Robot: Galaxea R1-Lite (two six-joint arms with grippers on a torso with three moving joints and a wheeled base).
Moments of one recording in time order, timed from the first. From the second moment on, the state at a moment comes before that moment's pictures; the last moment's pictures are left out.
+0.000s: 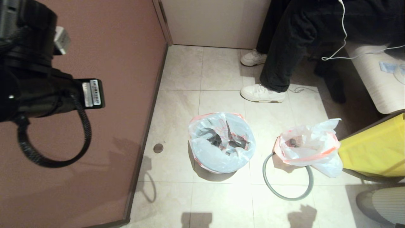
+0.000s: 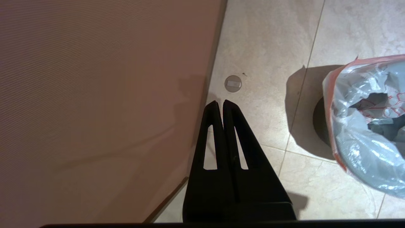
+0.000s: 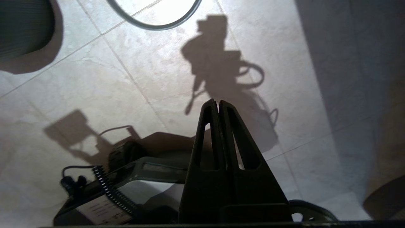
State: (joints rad) left arm -0.46 1.39 -1.32 0.39 0.73 -0.20; right arm 0.00 0.99 -0.30 0.08 -0.17 0.48
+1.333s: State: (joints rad) left arm -0.59 1.22 -1.24 0.32 0.13 -0.15; right arm -0.01 0.91 -0.29 0.06 -0.19 0.26
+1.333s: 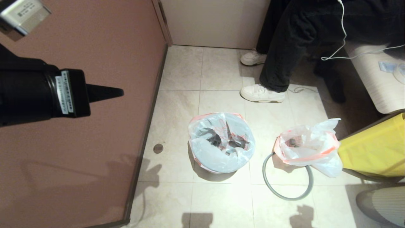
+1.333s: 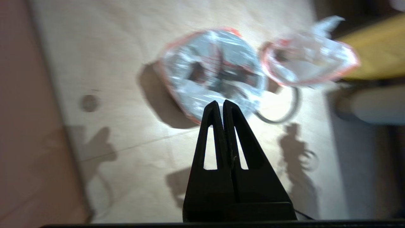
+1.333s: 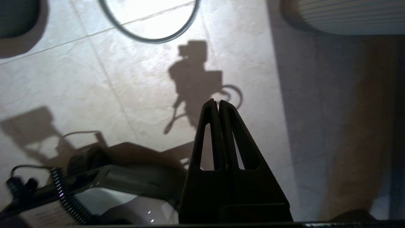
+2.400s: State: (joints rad) left arm -0.46 2.07 -1.14 -0.26 0.18 -0.32; right arm -0.28 1.98 -0.47 -0.60 0.07 -0.11
